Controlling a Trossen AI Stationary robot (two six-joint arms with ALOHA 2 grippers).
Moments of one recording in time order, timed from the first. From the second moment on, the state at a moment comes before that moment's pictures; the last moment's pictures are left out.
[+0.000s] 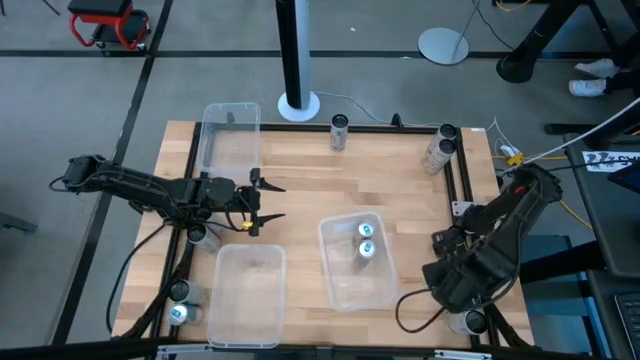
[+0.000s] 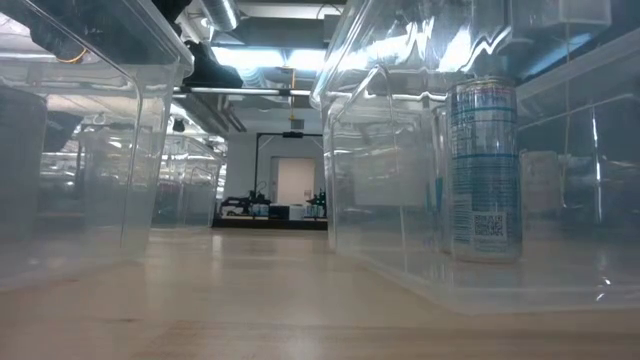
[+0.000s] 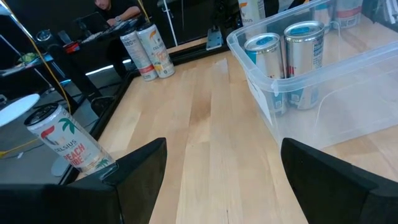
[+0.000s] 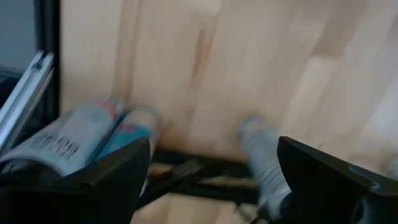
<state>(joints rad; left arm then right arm) -0.09 0.92 0.44 0.18 -0.25 0.26 0.84 1.49 1.47 -1.57 -0.03 0.61</state>
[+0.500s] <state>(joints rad) -0.09 0.92 0.44 0.18 -0.25 0.25 0.84 1.49 1.36 -1.56 -0.30 0.65</state>
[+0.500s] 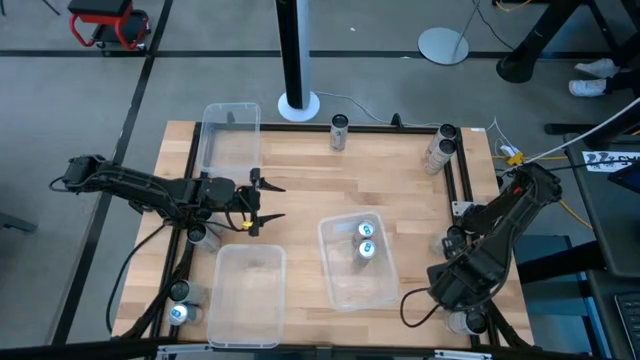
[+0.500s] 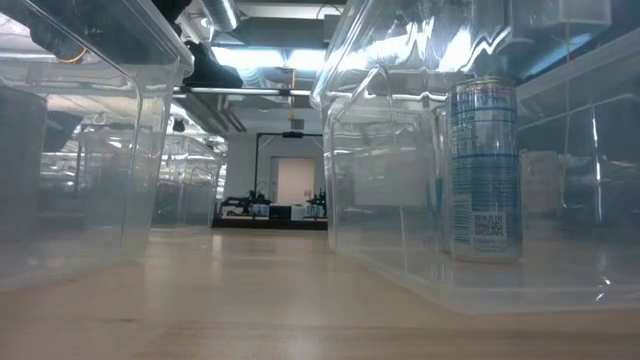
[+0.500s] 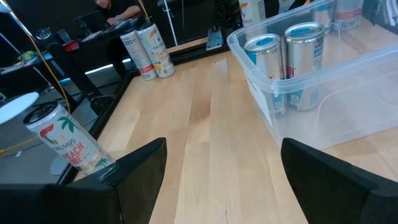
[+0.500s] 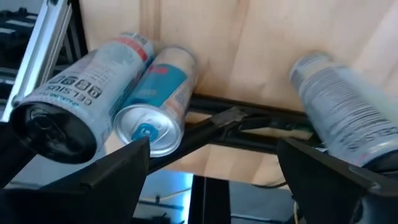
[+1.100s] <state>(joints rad) -0.09 0.92 0.44 0.18 -0.25 0.26 0.84 1.49 1.34 -1.47 -0.40 1.02</state>
